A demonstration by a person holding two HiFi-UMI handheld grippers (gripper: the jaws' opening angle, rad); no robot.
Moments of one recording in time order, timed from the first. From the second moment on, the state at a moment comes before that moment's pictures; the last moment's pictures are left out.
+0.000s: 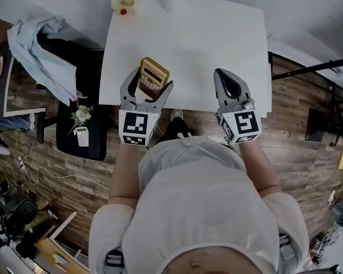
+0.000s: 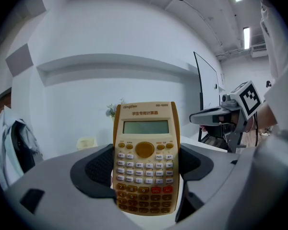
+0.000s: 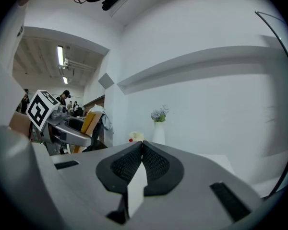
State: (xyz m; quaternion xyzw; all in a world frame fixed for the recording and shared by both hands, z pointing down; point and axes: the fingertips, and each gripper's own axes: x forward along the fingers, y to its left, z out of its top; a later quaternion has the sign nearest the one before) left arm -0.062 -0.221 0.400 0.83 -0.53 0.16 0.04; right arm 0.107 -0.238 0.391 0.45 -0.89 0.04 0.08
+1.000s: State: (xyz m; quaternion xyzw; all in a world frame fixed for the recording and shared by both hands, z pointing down) left arm -0.088 -0.359 0.609 0.83 -0.40 0.34 0.19; right arm 0.063 -0.362 0.517 0.51 -0.83 0.14 0.15
